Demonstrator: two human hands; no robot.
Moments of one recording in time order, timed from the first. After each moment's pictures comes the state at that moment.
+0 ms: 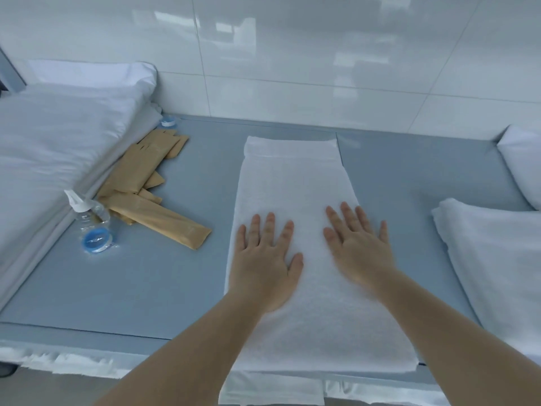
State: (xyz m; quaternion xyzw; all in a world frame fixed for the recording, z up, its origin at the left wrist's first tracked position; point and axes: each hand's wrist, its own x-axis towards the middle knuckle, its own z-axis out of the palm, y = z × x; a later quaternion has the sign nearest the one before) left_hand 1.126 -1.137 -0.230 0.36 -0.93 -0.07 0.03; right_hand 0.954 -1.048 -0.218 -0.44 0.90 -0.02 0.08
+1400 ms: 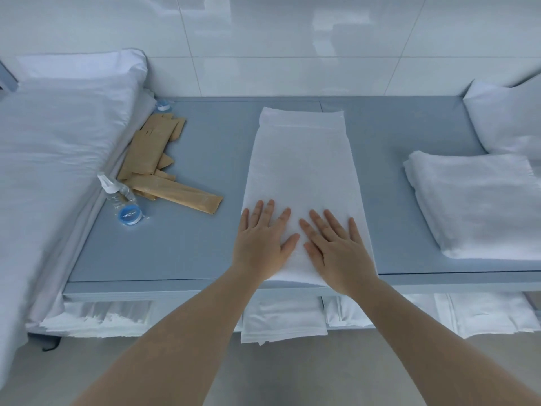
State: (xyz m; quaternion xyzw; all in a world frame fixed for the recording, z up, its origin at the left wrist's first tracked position) left_hand 1.179 -1.110 -0.223 0.29 -0.95 -0.08 0.06; right_hand 1.059 -0.969 -0.215 -0.54 0.84 -0.03 0.04
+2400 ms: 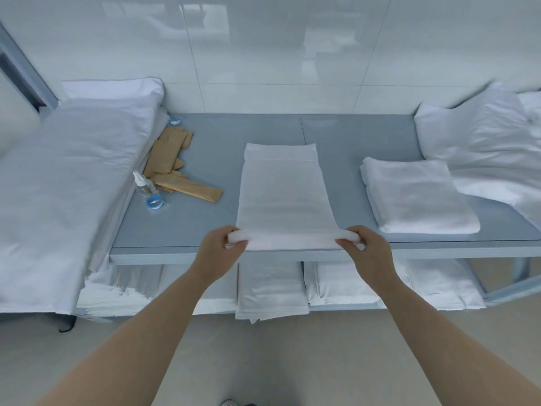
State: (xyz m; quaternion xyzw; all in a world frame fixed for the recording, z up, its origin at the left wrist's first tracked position) left_hand 1.297 -1.052 -0.127 0.34 -0.82 -0.42 0.20; right_hand 1.078 -0.834 -0.117 -0.33 0.82 -0.46 0.10
